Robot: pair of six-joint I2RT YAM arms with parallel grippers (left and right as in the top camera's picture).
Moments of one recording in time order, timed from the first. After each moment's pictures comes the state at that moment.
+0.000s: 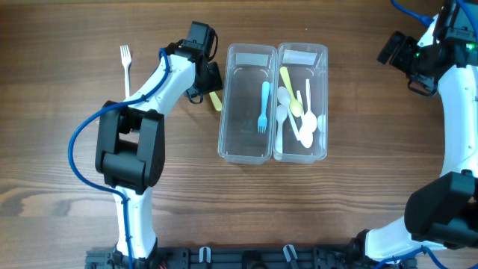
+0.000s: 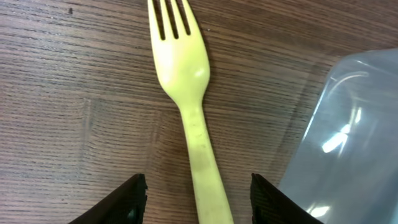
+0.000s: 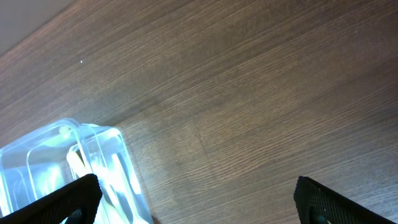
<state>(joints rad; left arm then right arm) -0.31 2.18 1.66 -0.76 0.02 -0.53 -0.24 1.74 1.62 -0.93 -0.07 0.29</state>
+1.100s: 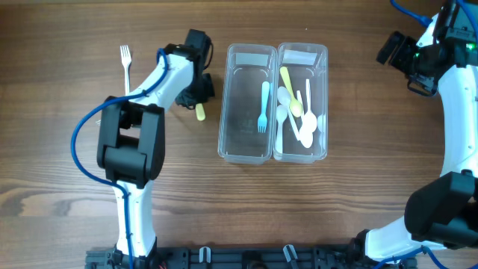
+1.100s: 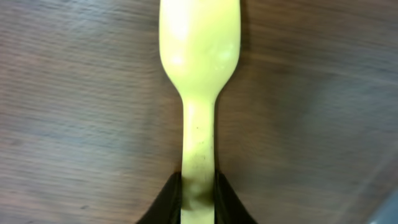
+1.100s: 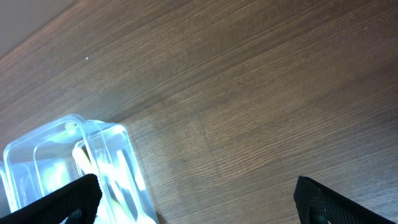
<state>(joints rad) -0.27 2.23 1.67 -0.93 -0.03 -0.50 -0.24 1.74 1.62 -0.93 -0.09 0.29</state>
